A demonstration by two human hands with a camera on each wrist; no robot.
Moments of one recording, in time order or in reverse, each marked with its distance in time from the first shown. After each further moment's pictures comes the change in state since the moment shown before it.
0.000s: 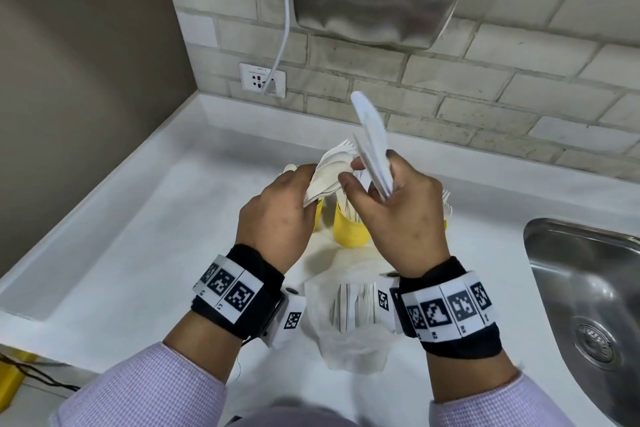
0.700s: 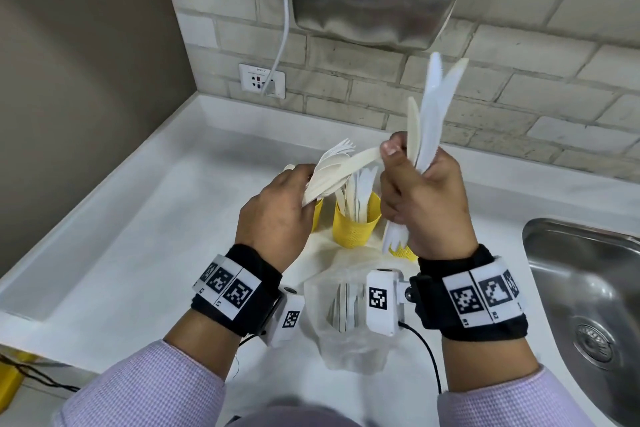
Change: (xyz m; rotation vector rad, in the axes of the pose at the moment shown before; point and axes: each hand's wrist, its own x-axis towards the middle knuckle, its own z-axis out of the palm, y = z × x) left_hand 0.000 0.001 -0.001 -0.032 -0.002 0.010; right_hand 0.018 -0.007 -0.019 0.773 -0.111 0.351
